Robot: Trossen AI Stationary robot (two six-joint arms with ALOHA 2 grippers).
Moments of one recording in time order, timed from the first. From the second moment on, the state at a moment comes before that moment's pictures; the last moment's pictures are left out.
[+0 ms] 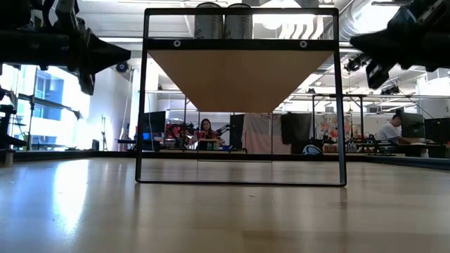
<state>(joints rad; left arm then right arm) 0.03 0.26 0.01 0.36 -0.32 -0.49 0.00 0.15 0.01 0.30 0.00 0.33</state>
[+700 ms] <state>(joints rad) 0.03 0.05 0.01 0.05 -0.30 -0.49 0.00 0.15 0.01 0.02 0.07 0.26</state>
